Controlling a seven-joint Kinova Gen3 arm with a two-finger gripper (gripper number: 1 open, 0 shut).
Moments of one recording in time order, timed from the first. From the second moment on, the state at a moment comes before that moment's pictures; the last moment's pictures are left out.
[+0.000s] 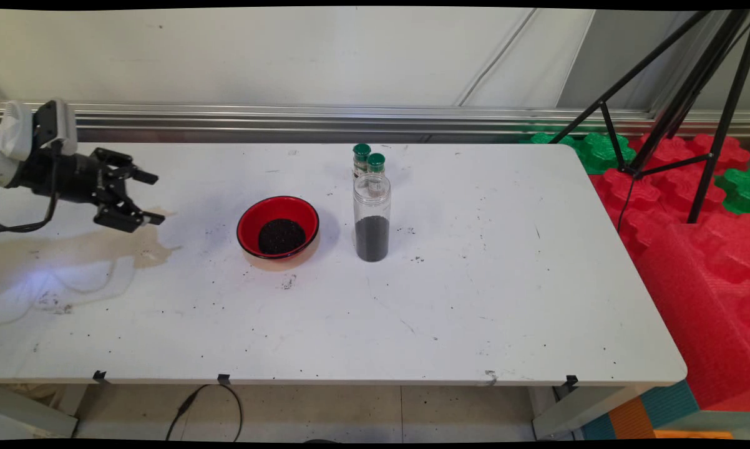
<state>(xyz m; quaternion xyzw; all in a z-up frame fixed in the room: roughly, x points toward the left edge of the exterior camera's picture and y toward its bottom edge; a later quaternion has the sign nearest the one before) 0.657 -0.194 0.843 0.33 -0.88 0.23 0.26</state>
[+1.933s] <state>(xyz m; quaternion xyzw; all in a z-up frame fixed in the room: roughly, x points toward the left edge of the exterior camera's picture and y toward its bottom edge) 0.525 -0.333 0.848 0.12 -0.90 0.18 0.38</state>
